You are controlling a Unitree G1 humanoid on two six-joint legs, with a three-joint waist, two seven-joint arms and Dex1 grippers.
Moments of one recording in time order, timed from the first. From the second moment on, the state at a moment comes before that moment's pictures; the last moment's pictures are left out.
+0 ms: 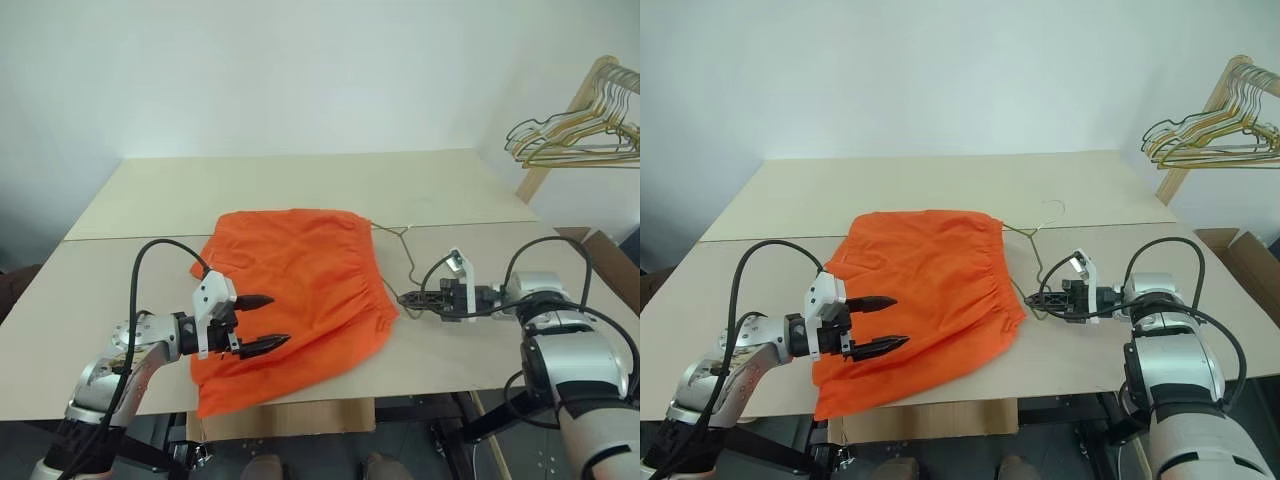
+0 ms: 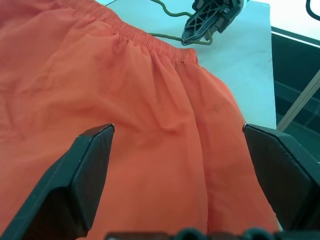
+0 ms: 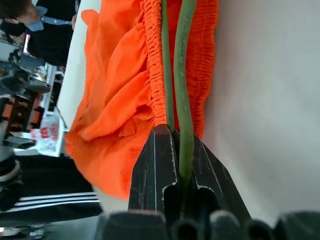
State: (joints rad) left arm -0.11 0.66 0.00 -0.24 -0.47 0.45 -1.03; right arm -0.90 -0.55 0.04 1.18 0.25 0.71 1.37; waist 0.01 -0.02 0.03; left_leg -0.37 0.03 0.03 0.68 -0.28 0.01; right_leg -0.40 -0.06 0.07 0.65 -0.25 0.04
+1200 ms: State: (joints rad) left arm -1.29 0.74 -0.36 1.02 -0.29 -0.03 -1.61; right arm -0.68 -0.56 0.16 0.30 0.14 0.34 1.24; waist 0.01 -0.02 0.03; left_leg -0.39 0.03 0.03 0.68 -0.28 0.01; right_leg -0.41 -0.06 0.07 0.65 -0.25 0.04
